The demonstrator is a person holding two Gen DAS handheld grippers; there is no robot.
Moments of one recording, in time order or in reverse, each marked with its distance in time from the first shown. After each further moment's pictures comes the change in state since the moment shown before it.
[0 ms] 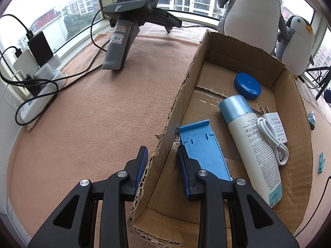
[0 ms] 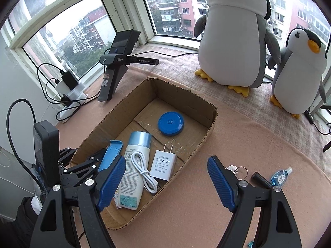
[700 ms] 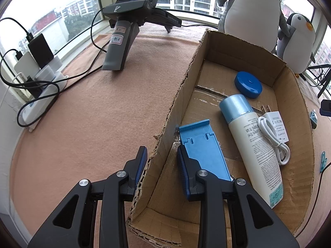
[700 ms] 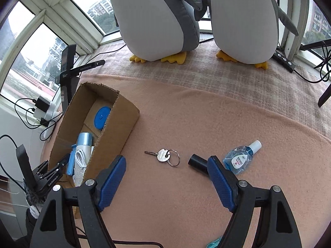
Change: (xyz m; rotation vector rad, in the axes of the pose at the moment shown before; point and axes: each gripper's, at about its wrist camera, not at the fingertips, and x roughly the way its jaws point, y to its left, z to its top) left arm 0.000 0.001 0.002 0.006 0.000 0.012; right arm 0.019 -0.140 -0.020 0.257 0.105 0.043
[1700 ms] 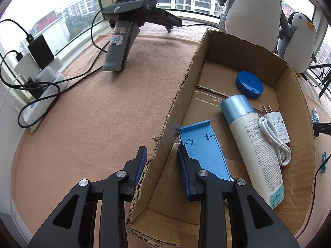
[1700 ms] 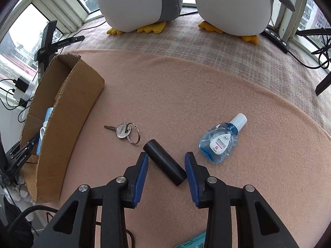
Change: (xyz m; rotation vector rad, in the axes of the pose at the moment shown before) left arm 0.003 0.005 0.001 0.003 0.000 0.010; right arm 0.030 -0.025 -0.021 -0.061 0.100 -0.132
